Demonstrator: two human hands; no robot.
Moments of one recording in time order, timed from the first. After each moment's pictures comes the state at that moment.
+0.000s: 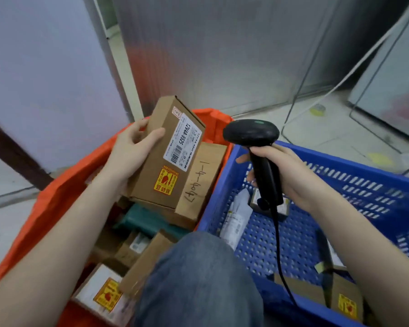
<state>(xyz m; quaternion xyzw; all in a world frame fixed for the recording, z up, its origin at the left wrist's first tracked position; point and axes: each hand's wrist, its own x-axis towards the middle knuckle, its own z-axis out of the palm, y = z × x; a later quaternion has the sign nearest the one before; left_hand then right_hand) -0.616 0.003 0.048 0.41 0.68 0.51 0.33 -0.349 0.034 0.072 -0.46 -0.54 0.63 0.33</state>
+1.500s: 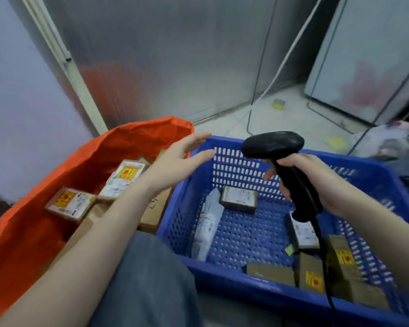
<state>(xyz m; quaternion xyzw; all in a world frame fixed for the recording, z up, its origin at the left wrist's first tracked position) -0.445 0.023 0.075 0.67 0.53 0.35 0.39 -0.191 0.004 0.085 -0.53 -0.55 0.55 0.33</state>
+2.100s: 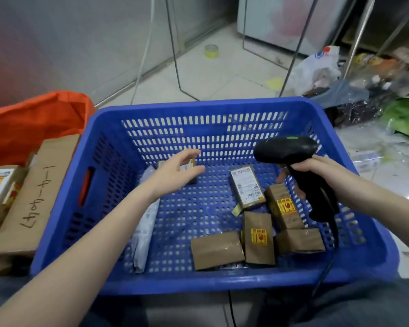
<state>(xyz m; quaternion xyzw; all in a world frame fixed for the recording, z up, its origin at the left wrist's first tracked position) -0.271 0.078 -0.069 0.69 0.52 0.12 0.48 0.016 -0.013 -0.026 -0.64 -0.44 0.56 0.28</state>
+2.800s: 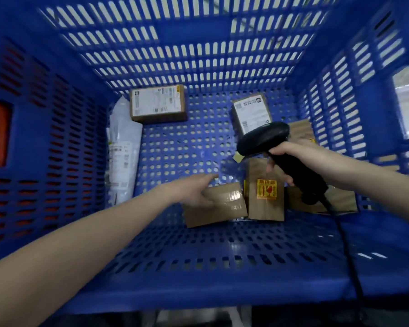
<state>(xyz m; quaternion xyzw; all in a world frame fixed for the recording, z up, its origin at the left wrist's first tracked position) -0.242 0.041 -0.274 0.74 0.38 -0.32 0.46 -0.002 0.009 -0.179 -0.66 -0.36 0.65 0.12</state>
